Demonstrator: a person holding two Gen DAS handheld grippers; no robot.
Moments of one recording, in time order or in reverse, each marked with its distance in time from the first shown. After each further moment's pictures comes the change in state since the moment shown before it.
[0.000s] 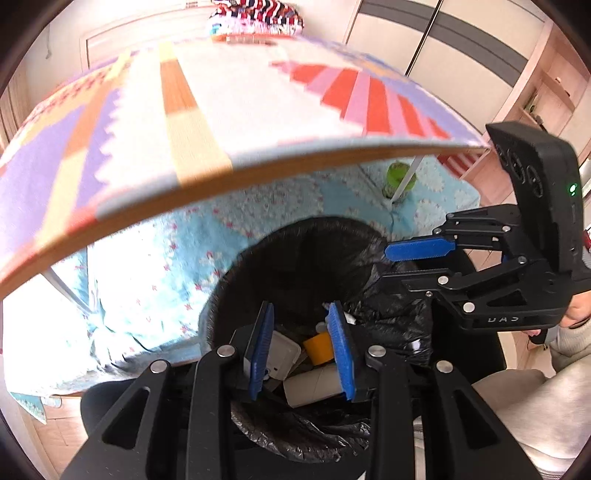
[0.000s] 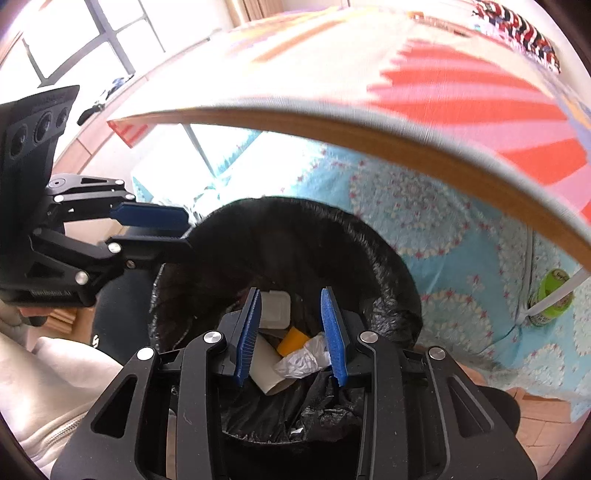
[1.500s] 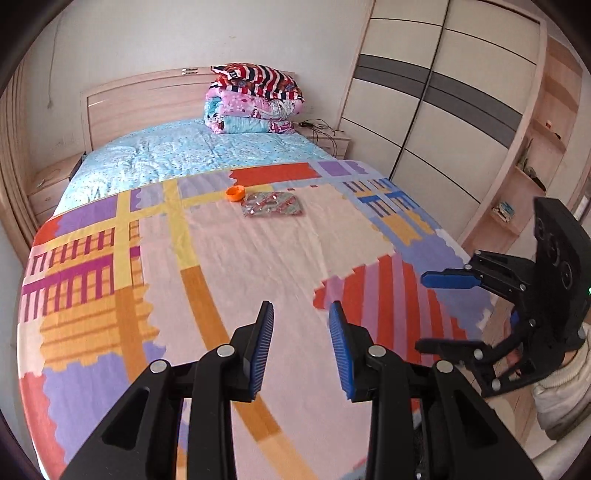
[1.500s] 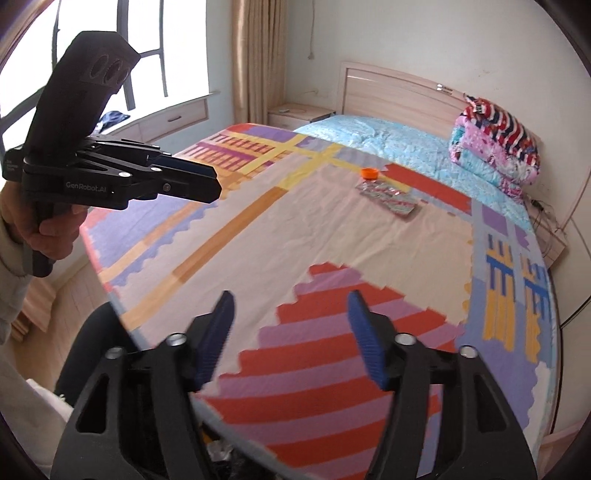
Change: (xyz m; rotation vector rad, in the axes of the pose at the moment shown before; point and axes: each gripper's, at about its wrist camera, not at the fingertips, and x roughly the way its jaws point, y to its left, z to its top) left arm -0.046 0.061 0.220 0.015 -0.247 -0.010; right arm -0.083 -0.062 0.150 -0.170 -0.283 -0.180
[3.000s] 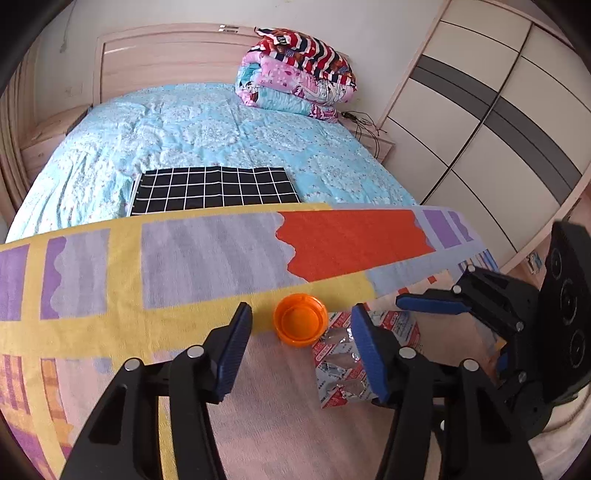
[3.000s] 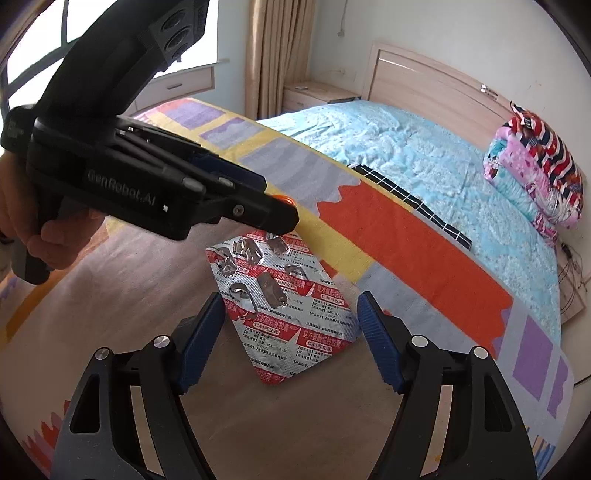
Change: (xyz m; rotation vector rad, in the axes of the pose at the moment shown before) left arm 0.215 0.112 0.139 -0.172 0.070 0.018; right arm 0.181 -0.138 0.104 -0.164 0.091 0.104
